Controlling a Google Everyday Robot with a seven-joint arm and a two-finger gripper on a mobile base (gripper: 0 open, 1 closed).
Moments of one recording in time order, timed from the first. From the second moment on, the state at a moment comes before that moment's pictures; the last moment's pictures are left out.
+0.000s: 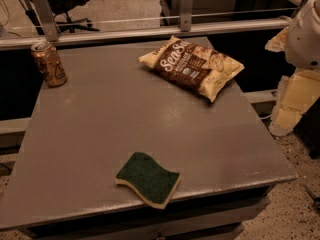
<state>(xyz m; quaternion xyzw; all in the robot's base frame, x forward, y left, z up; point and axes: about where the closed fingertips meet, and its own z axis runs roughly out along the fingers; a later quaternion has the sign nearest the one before) 0.438 -0.217 0.976 -0.60 0.78 -0.03 0.16</state>
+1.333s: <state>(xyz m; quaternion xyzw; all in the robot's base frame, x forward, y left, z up) 0.612 -0.159 0.916 -0.58 0.75 0.02 0.32</state>
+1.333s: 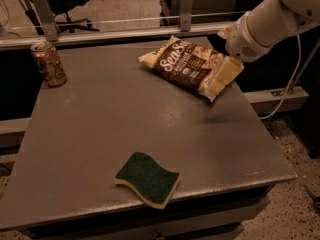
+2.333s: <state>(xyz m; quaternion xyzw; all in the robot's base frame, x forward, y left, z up) 0.689 -0.138 0.869 -0.54 0.76 0.08 0.36</state>
